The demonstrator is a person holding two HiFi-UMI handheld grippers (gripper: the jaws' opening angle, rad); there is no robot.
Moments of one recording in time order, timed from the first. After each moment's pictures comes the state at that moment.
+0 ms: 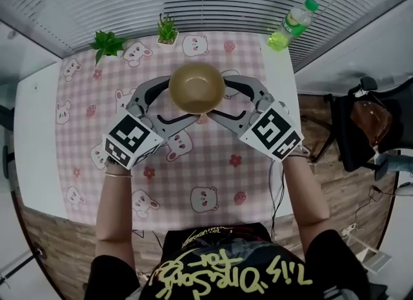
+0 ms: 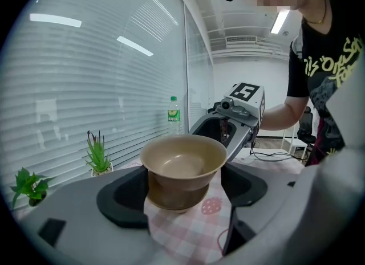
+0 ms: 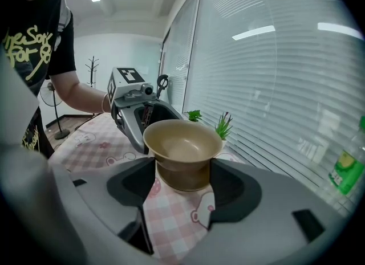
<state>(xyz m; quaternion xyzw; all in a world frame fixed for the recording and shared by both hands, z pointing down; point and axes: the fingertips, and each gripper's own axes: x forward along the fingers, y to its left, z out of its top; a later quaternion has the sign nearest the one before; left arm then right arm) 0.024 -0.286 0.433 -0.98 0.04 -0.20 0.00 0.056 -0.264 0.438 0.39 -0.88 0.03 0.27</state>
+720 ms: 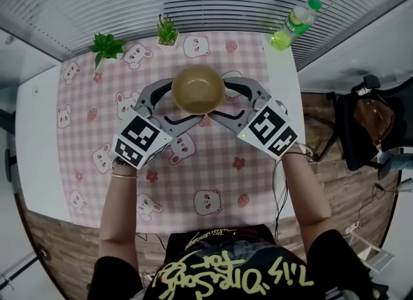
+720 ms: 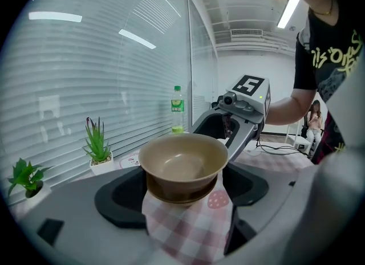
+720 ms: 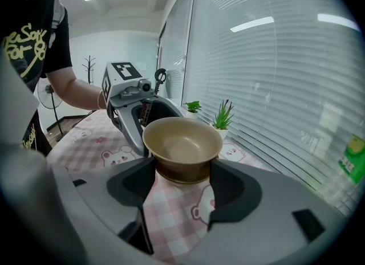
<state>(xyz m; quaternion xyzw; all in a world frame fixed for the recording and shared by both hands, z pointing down) 0.027 -0.294 0.461 -0.97 0.06 -0.24 -0.01 0.056 -0.273 0.466 0.39 -0.87 0.06 0.29</state>
